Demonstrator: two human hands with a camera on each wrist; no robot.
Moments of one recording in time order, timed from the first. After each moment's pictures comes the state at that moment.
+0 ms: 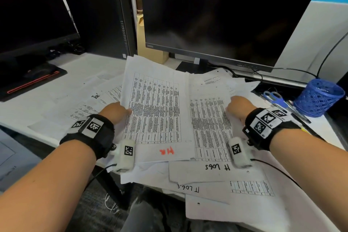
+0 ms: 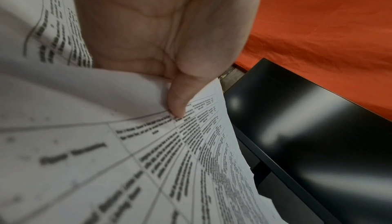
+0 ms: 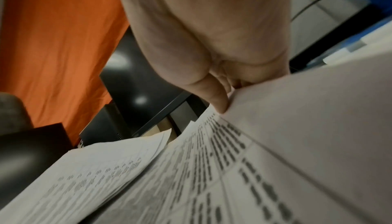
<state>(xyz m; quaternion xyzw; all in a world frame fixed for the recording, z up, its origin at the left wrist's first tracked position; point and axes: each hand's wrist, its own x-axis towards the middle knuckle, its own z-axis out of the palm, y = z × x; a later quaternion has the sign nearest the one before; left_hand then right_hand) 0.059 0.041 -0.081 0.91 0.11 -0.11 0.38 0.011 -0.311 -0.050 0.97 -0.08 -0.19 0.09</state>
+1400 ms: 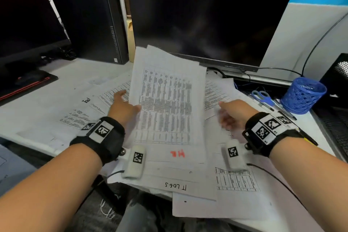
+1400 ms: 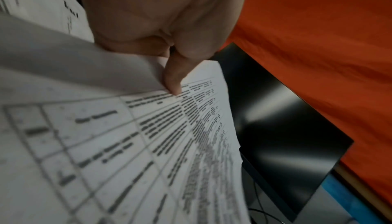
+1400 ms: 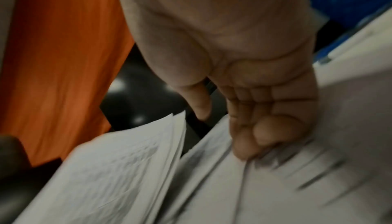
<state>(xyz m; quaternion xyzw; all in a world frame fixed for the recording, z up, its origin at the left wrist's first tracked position) 0.022 -0.024 -0.055 0.82 0.11 -0.01 0.56 -0.025 -0.322 -0.049 0.76 -0.30 -0.10 -0.57</state>
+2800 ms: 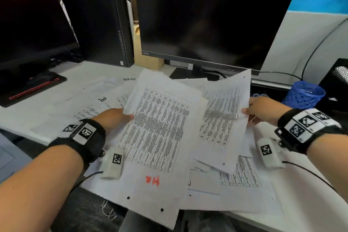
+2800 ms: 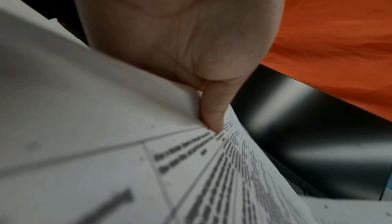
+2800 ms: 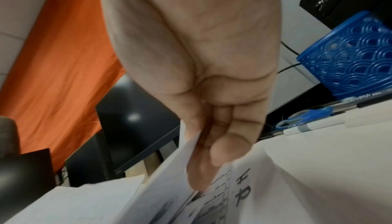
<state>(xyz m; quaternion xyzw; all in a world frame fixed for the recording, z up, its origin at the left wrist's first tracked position) 0.004 0.032 -0.045 0.94 0.02 -0.15 0.31 -0.044 -0.372 -0.023 0.91 -0.19 -0.08 -0.36</state>
